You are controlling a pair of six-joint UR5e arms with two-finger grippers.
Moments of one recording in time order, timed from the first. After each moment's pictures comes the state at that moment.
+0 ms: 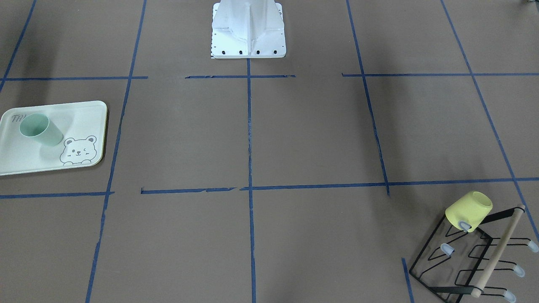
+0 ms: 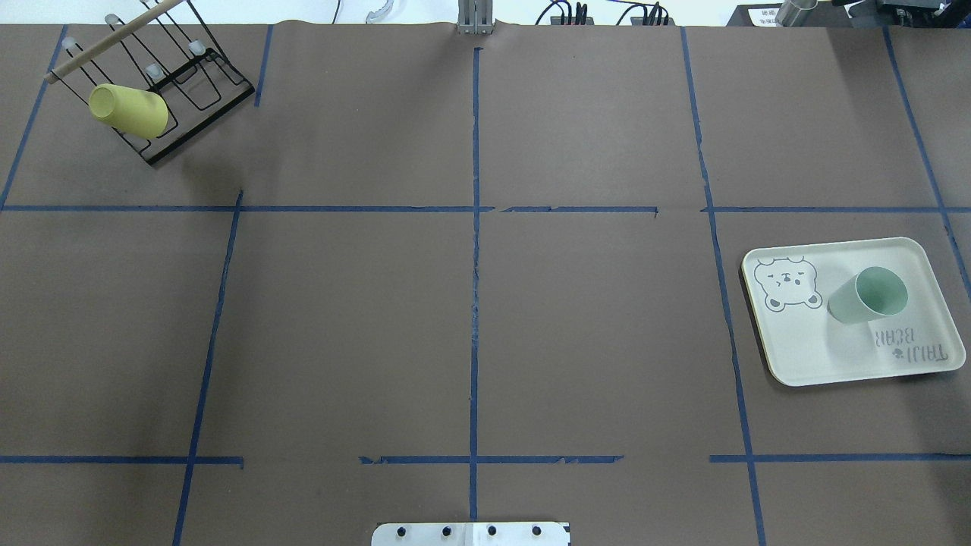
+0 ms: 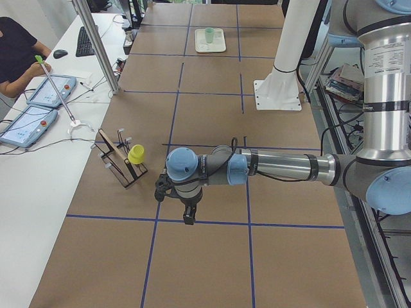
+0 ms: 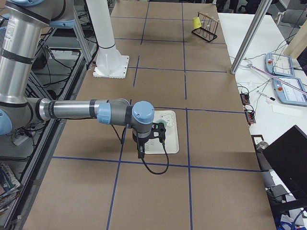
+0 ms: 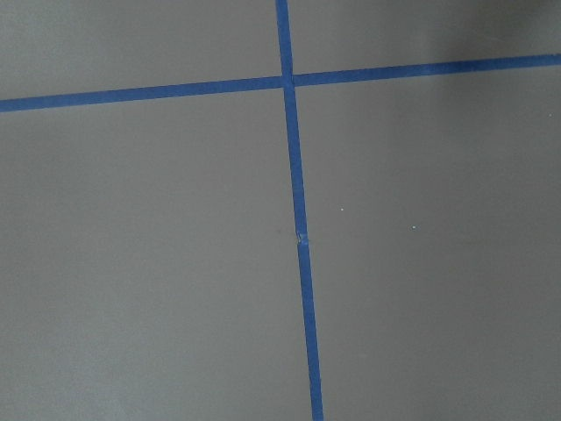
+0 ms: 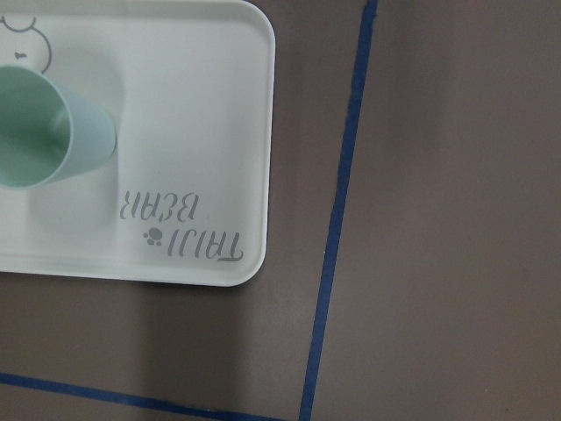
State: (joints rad) left arm -1.57 -1.46 -1.76 -1.45 -2.40 0.10; right arm 1.51 -1.91 1.97 -1.70 2.36 -0.14
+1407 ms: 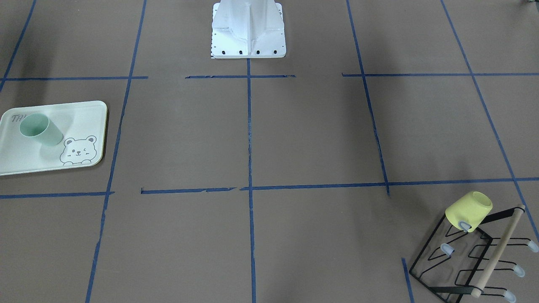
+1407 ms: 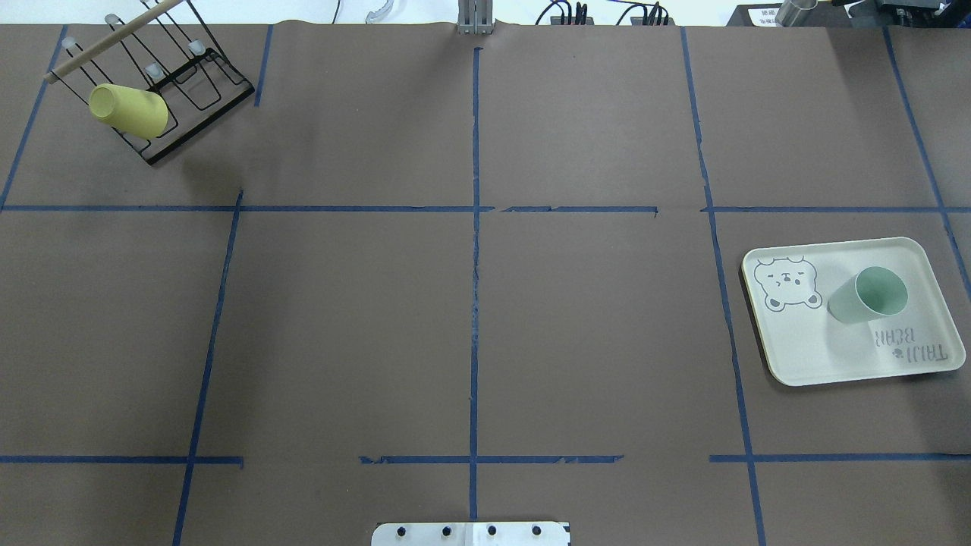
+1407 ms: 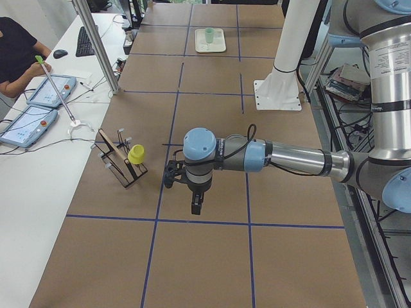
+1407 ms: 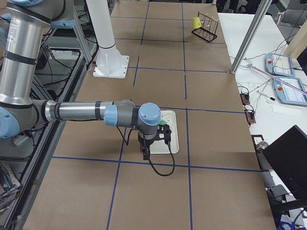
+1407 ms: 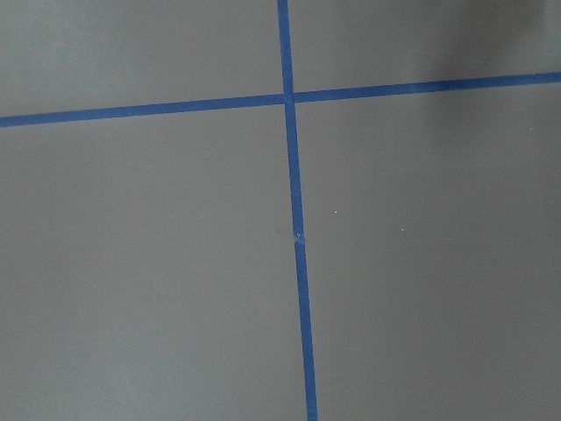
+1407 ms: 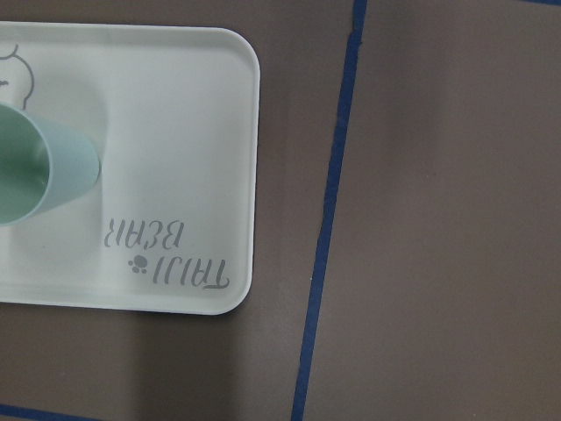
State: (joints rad) left arm -1.57 -1.38 -1.91 -1.49 -2.33 0.04; right arm 1.51 -1.86 1.92 -1.69 2.34 -0.13
